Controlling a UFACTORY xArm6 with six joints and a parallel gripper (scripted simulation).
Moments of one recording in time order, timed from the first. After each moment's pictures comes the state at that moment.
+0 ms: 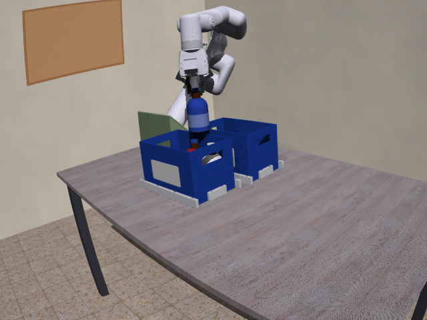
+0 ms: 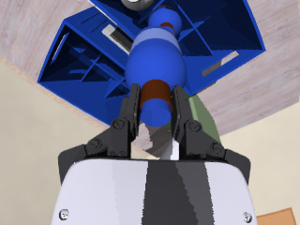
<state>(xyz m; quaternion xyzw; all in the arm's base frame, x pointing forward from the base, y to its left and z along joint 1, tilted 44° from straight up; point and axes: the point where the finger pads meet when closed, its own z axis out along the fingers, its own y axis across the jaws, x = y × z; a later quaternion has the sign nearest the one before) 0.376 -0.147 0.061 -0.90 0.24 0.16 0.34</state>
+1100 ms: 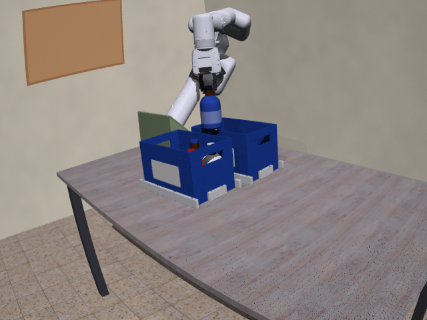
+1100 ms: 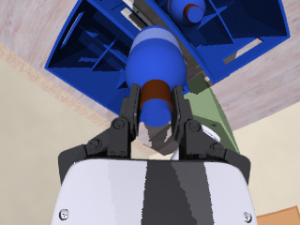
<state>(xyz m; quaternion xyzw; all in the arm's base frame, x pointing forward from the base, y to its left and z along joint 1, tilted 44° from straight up) 0.367 -0.106 0.102 -0.90 0.24 0.16 0.34</state>
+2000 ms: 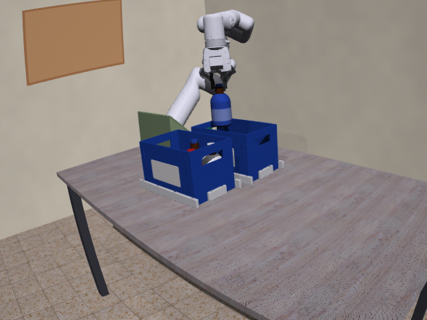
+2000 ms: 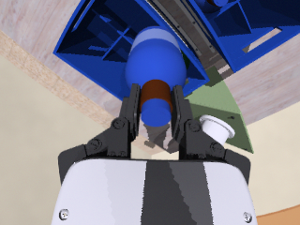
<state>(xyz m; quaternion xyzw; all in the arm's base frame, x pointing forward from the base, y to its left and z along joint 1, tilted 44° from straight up) 0.360 -0.070 0.136 -0.90 0.24 0.16 0.34</state>
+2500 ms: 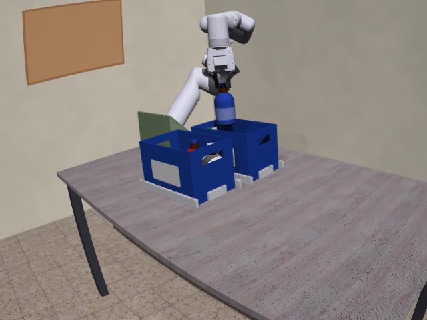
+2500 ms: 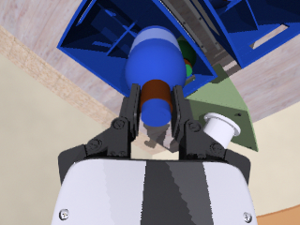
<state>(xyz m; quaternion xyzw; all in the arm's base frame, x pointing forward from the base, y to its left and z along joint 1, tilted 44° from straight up) 0.358 -0.058 0.149 -0.90 0.24 0.16 0.34</state>
